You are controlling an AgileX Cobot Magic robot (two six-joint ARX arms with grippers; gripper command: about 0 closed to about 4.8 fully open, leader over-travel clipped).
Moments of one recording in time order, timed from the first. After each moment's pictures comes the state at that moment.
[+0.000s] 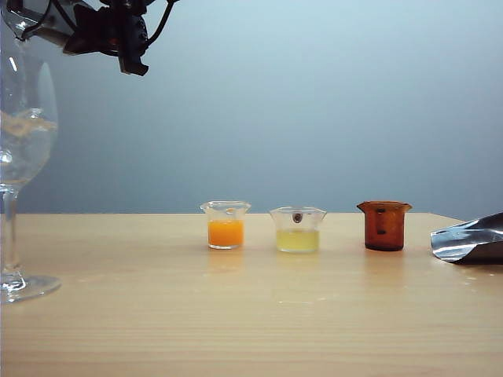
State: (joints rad) left arm -0.20 0.62 1.07 -1.05 0.16 0.03; right arm 1.00 1.78 1.42 0.18 0.03 -1.58
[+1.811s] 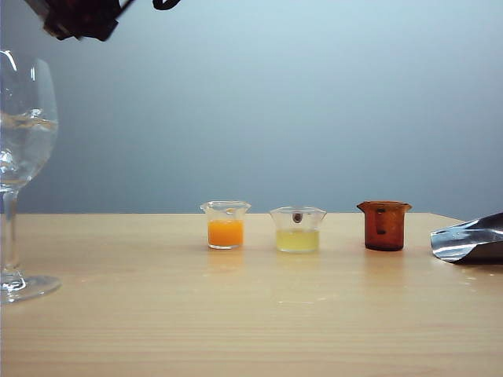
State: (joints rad) left arm -0.20 0.62 1.07 -1.05 0.16 0.03; right arm 1.00 1.78 1.42 0.24 0.03 -0.96
